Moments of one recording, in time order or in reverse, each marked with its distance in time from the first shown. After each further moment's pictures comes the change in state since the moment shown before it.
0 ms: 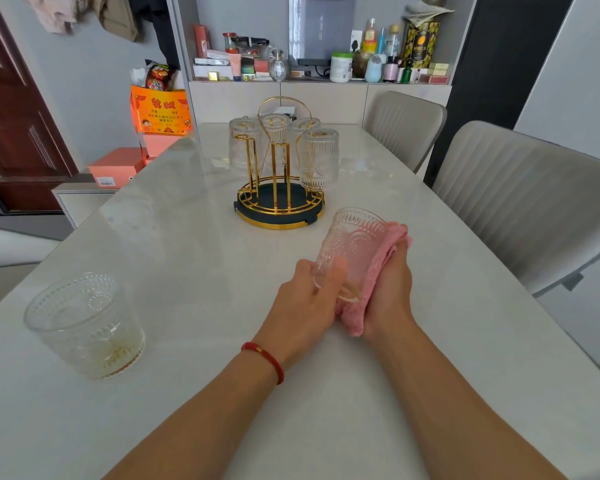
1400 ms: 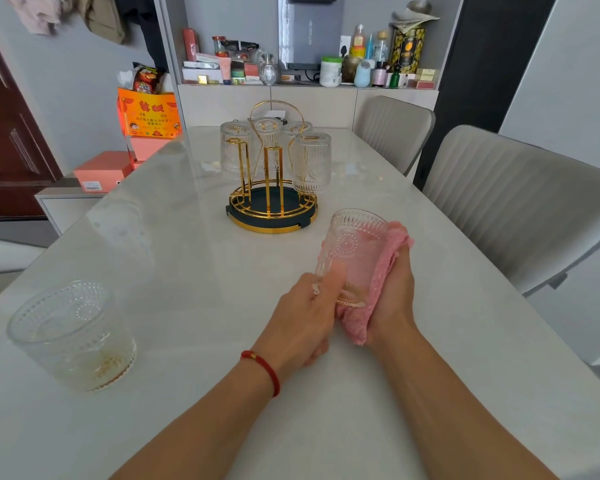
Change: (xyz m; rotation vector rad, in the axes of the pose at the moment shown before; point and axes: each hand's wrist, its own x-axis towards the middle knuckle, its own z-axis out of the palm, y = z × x) left_hand -0.006 0.000 0.004 -0.144 -0.111 -0.073; right_hand 0.020 0.006 -0.018 0.060 -0.131 -0.057
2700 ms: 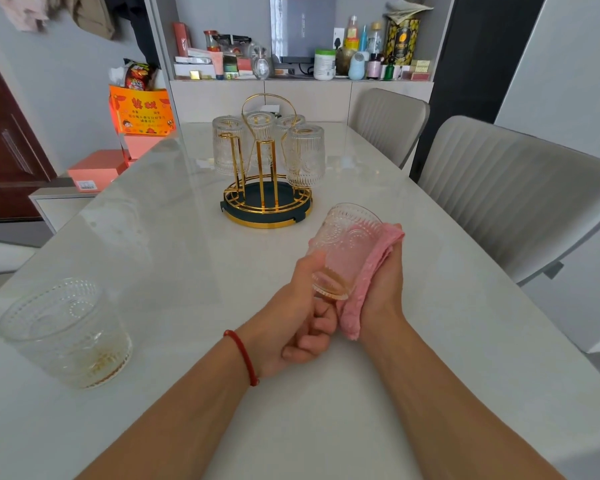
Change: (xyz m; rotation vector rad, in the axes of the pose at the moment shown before) left_hand 0.002 0.005 -0.011 -0.295 -0.316 -0.318; right_hand -0.006 0.009 0.009 0.083 0.029 0.025
